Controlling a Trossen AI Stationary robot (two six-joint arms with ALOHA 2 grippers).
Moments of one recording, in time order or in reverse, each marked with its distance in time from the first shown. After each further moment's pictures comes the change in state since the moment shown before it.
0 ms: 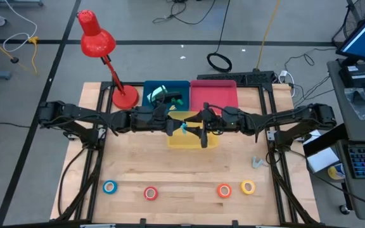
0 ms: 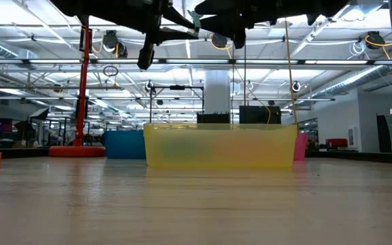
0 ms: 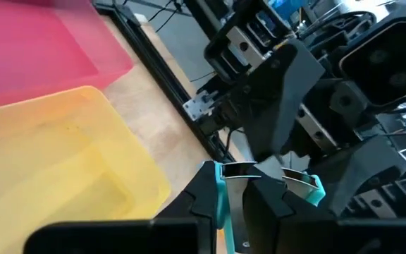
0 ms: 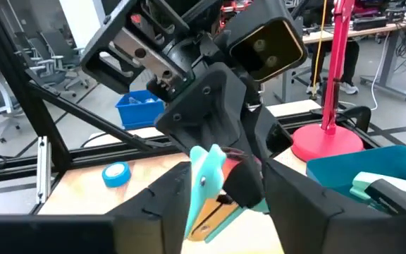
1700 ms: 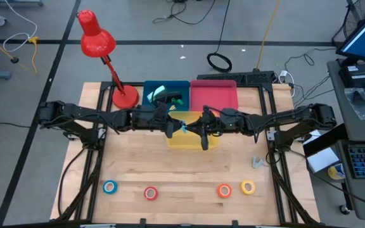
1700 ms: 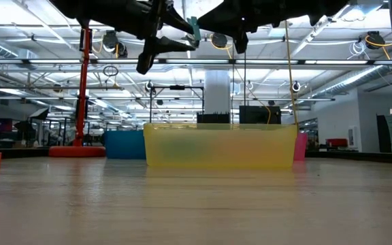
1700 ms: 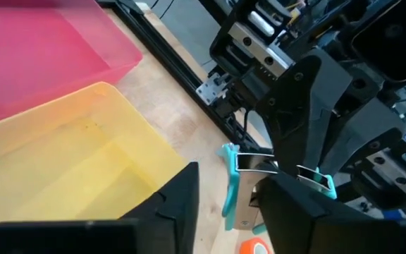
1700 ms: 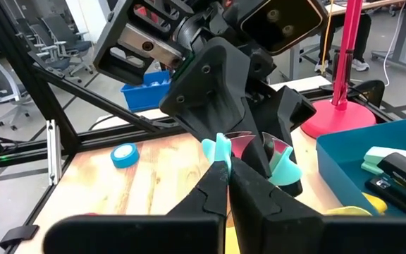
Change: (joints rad) left arm 0.020 0.000 0.000 -0.062 0.066 0.123; right arm -0.002 0.000 0.000 -0.078 -0.014 0.031
